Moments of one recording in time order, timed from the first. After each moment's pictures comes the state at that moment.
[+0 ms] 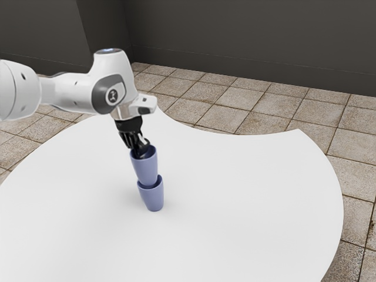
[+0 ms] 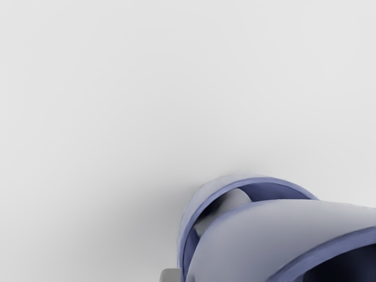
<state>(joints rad) -0.18 0.21 0.19 -1.89 -0.13 2.07 0.39</state>
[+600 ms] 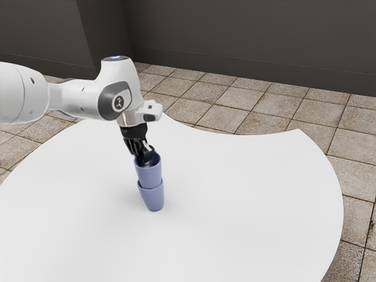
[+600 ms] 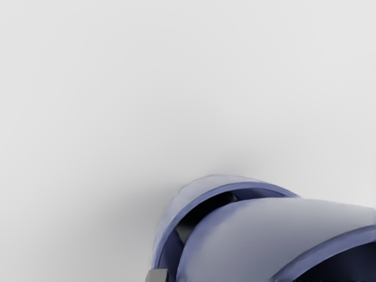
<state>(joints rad) -0.18 0.24 0.17 -1.89 -0.13 2.08 0.40</state>
